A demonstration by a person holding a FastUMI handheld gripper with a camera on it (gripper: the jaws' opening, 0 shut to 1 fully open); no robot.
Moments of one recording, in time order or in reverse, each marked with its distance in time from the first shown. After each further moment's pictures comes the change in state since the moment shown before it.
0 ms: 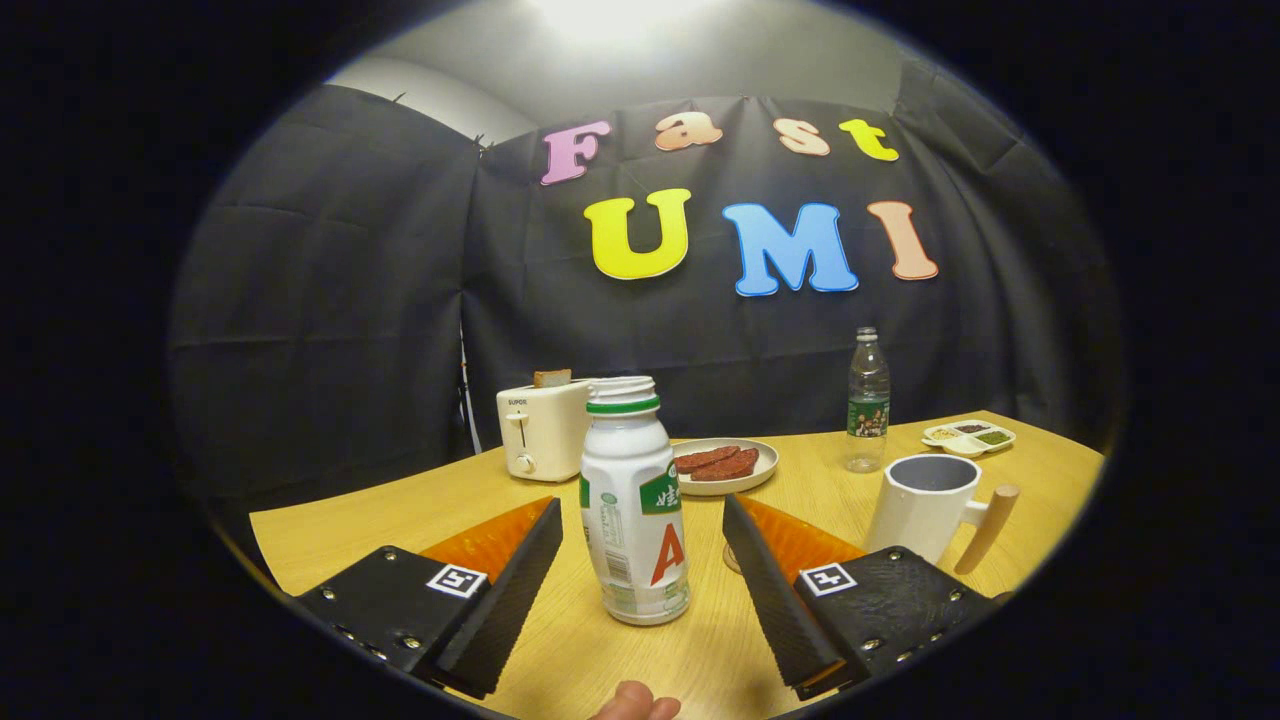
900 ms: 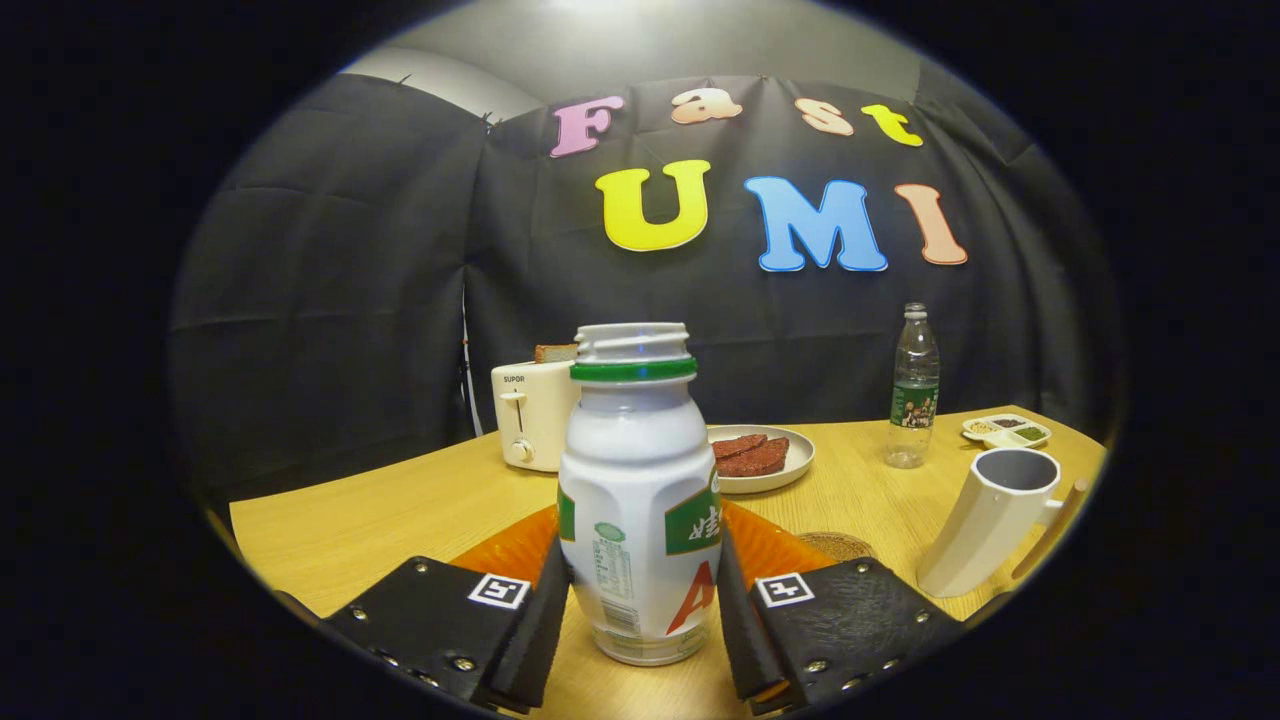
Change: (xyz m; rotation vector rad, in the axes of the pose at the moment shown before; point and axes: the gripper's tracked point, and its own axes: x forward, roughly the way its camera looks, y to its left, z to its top) arm 0.052 0.012 -0.020 -0.009 0.052 0.016
